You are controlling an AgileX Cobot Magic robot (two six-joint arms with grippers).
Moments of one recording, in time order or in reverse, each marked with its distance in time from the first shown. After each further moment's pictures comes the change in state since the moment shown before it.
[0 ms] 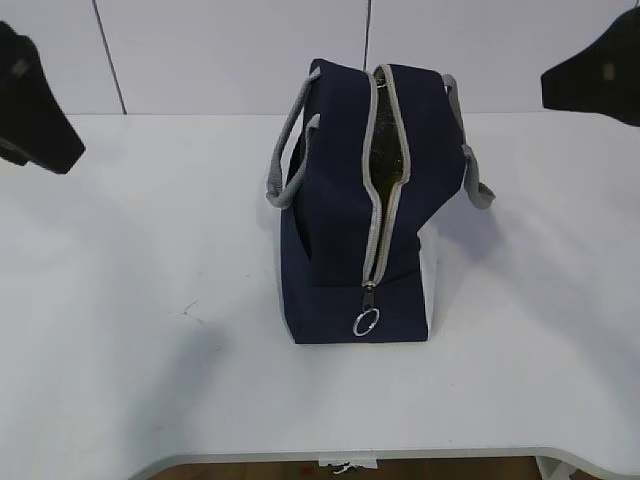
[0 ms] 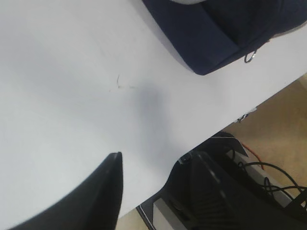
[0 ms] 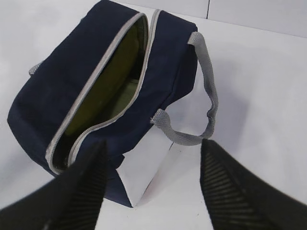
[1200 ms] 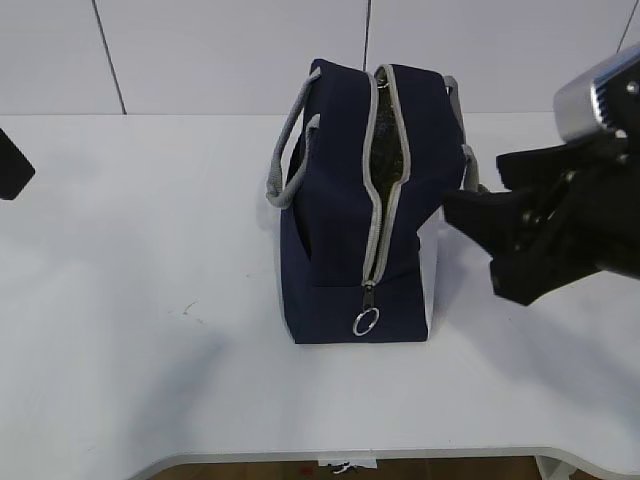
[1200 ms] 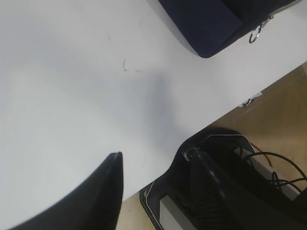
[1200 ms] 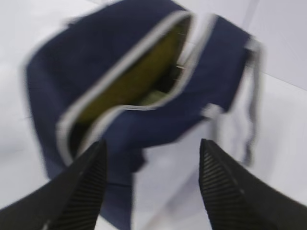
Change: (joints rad) left arm 0.000 -0.135 0.114 0.037 0.000 -0.001; right arm 0.217 0.015 0.419 -0.145 -0.640 -0.036
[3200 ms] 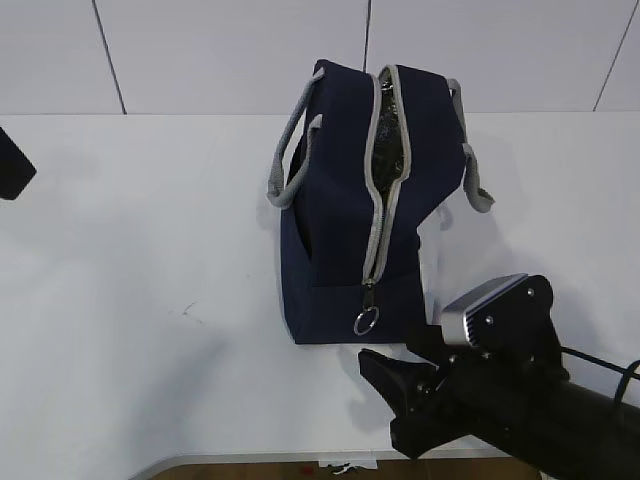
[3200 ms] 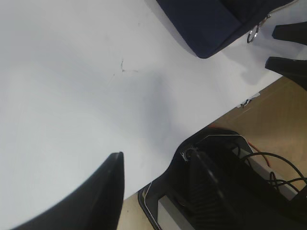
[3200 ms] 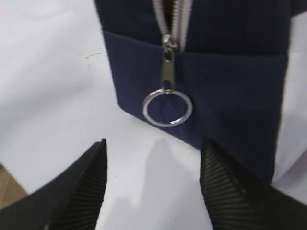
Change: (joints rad) left arm 0.000 0.000 0.000 -0.004 0.000 0.000; right arm 0.130 0.678 0.285 -0.123 -0.944 0.379
